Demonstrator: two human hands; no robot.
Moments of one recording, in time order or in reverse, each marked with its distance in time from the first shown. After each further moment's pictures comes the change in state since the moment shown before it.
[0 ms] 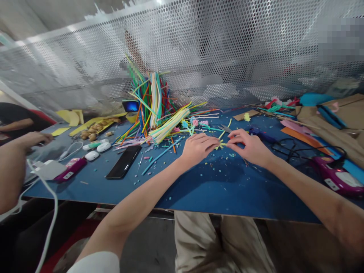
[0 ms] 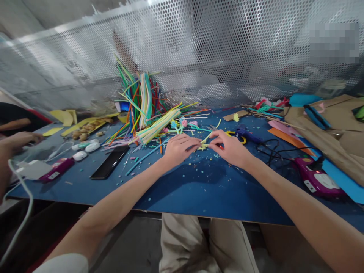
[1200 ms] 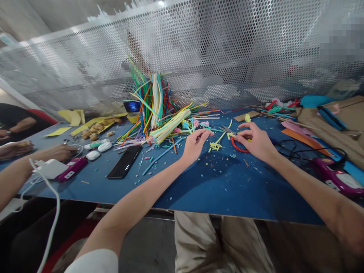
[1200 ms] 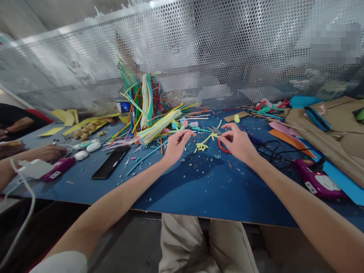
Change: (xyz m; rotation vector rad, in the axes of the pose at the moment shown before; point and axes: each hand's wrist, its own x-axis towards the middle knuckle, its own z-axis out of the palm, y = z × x) left_hand 0.006 0.003 0.002 -0.665 0.176 -0.658; right_hand 0.007 0.029 -0.005 0.050 0.175 0.214
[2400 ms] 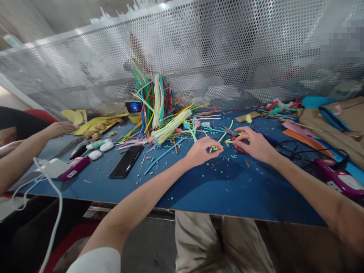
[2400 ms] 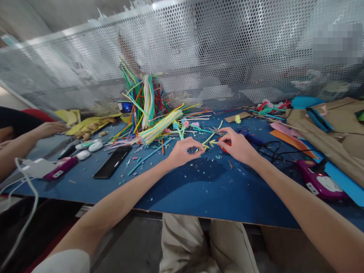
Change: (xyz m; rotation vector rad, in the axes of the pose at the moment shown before) left_hand -0.004 -0.005 0.005 0.224 -0.309 0.423; right_hand 0.000 0.000 0.000 -0.076 -0.174 -0.057
